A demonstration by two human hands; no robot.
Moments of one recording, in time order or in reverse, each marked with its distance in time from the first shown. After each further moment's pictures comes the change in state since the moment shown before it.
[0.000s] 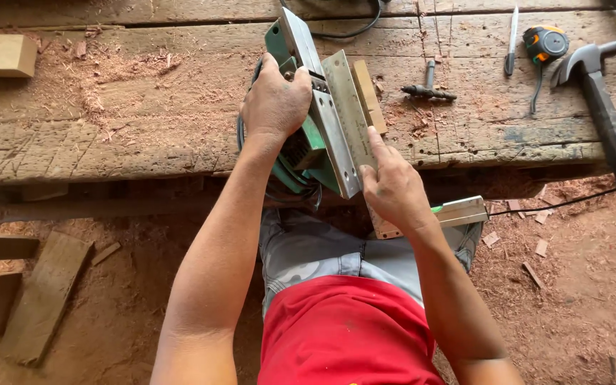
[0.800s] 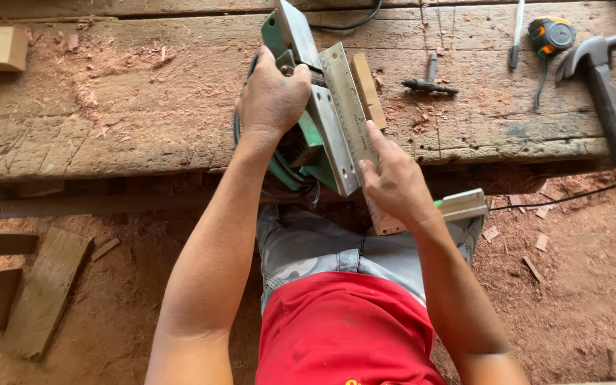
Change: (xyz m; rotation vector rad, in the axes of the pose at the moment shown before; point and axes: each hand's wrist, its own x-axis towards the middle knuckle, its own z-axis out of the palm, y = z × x) left_hand -0.003 -0.002 0.000 -0.082 -0.018 0.036; right_hand 0.008 0.005 -0.003 0.036 -0.085 0.092
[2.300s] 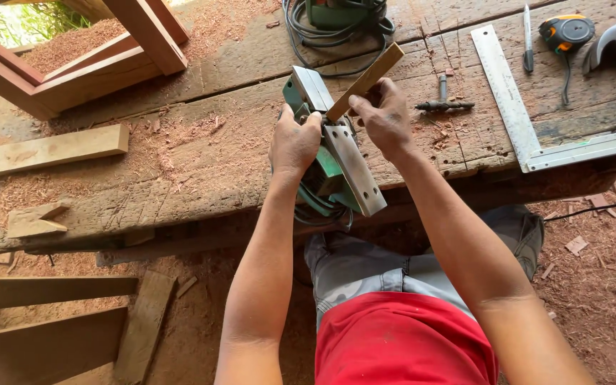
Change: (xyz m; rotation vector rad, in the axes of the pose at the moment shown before) left_hand -0.014 0.019 -0.011 -0.019 0.033 -0.032; right_hand 0.136 -0.001 0.024 1.028 0.269 -0.130
